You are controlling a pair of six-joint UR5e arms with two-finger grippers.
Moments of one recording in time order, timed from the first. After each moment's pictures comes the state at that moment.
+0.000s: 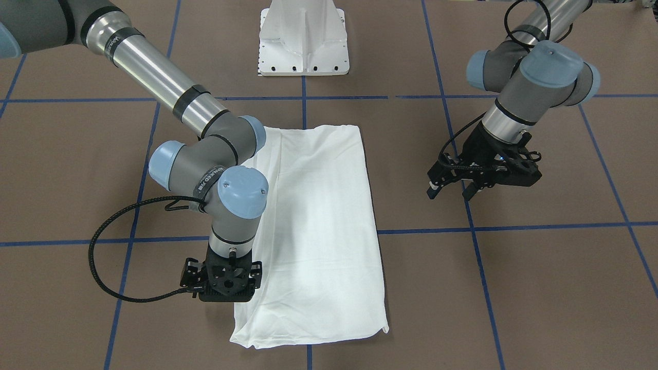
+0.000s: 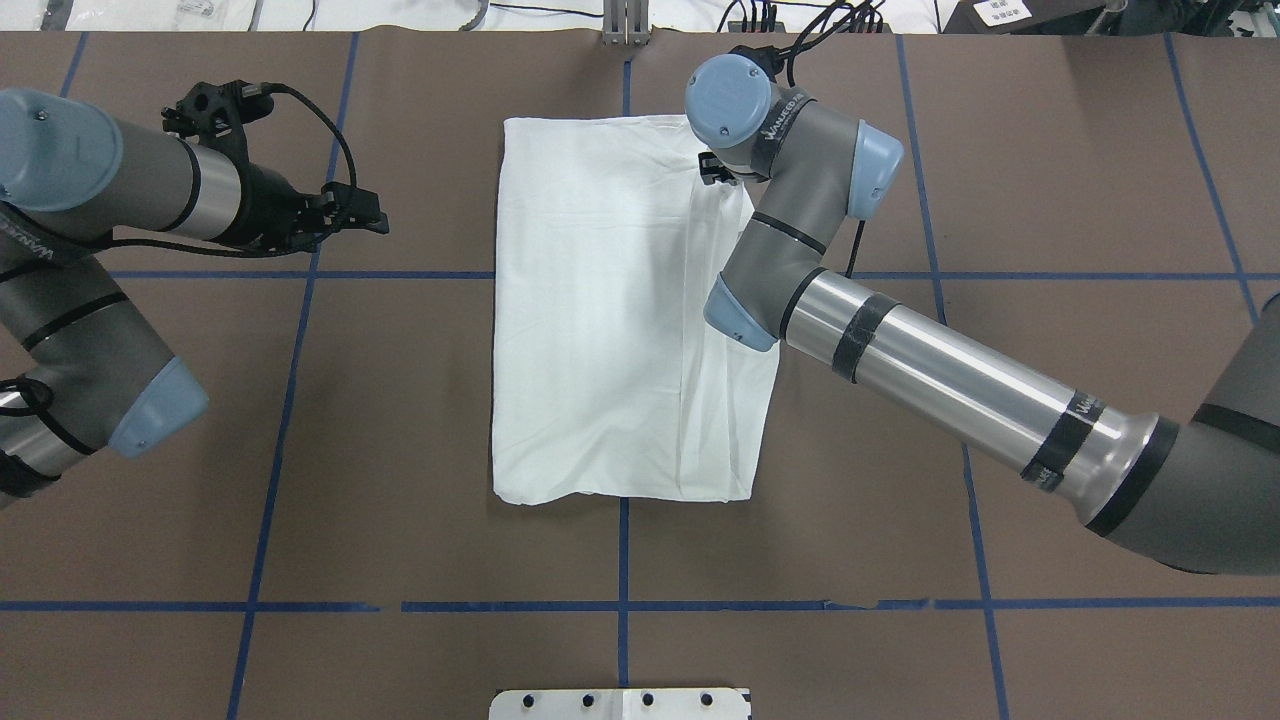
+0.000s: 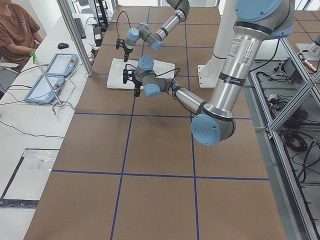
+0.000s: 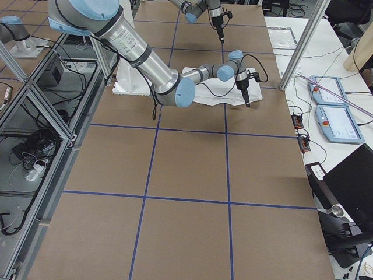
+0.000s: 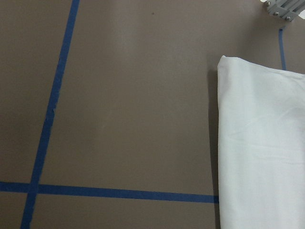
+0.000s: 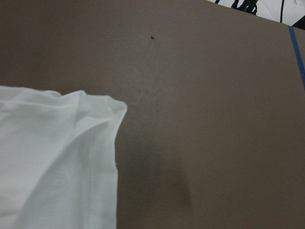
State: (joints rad) left arm -0.85 -1.92 -1.67 -2.22 -1.98 -1.26; right arm 0.74 -0.60 0.92 -1.32 1.54 0.93
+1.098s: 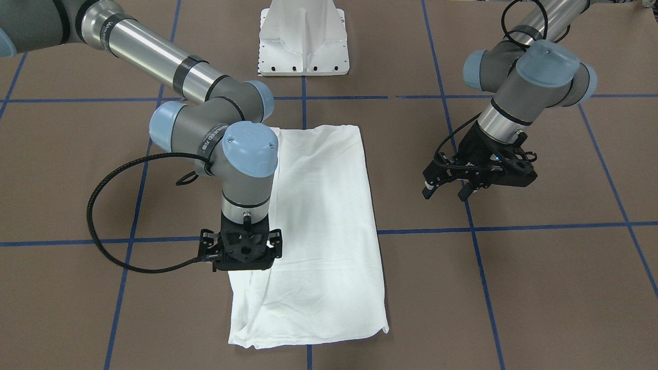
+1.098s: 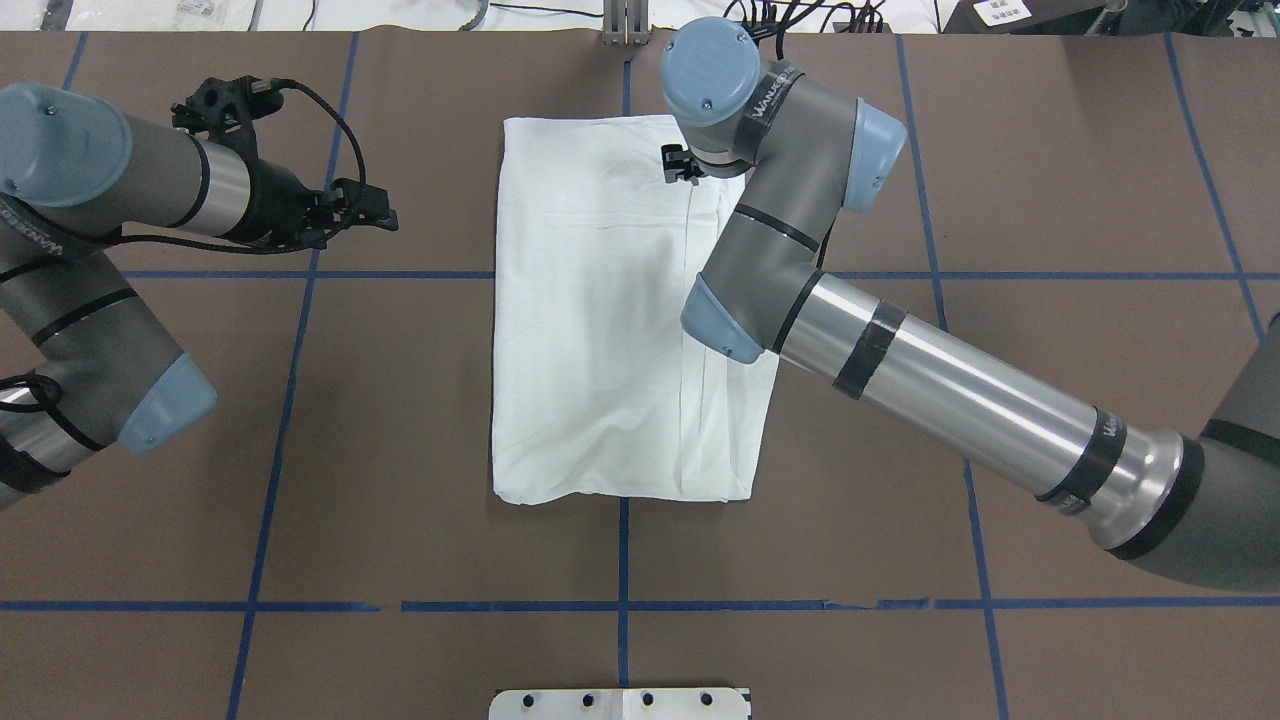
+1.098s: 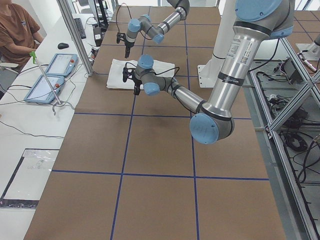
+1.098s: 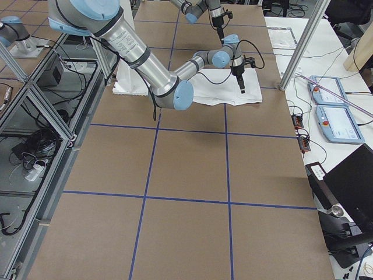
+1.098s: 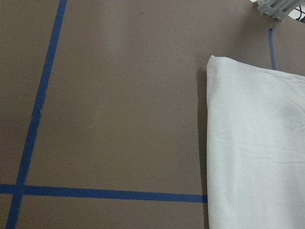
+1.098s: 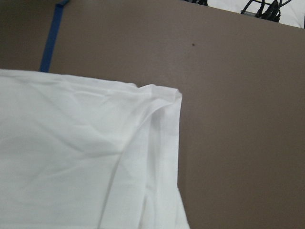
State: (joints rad) left arm -0.85 -1.93 -1.67 -2.22 -1.99 -1.26; right arm 0.70 -0.64 1.21 -1.49 1.62 0.95
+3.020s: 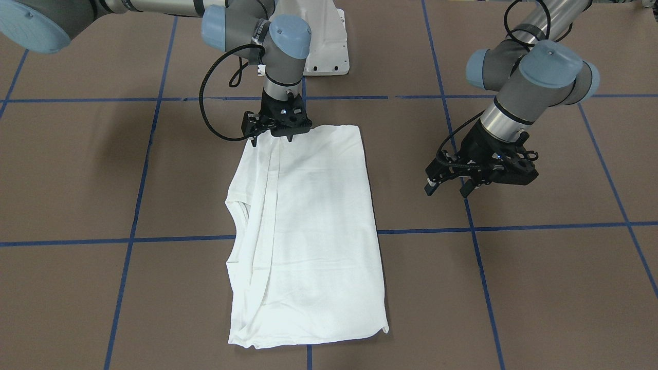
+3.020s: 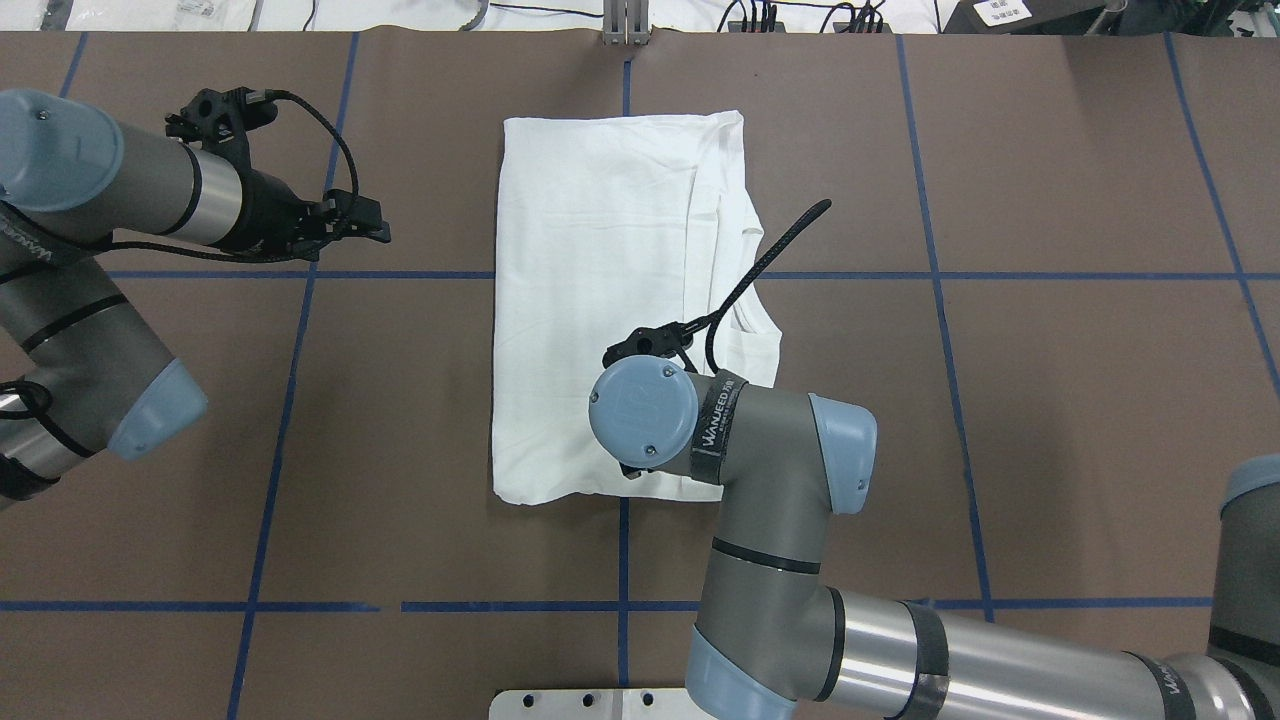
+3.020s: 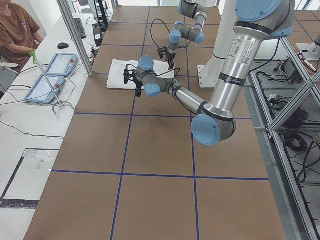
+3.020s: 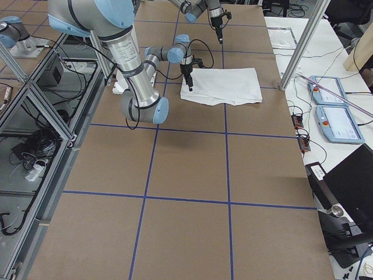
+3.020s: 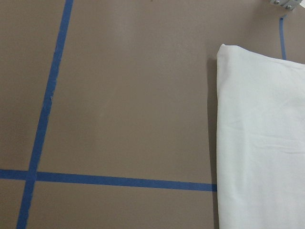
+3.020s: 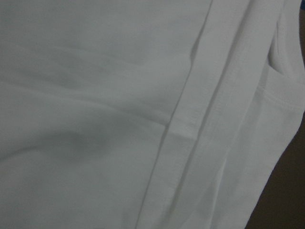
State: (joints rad) left arm -0.85 -1.92 -1.67 -2.21 -2.01 -1.25; right arm 0.34 -0.85 1.65 -1.81 1.61 0.99
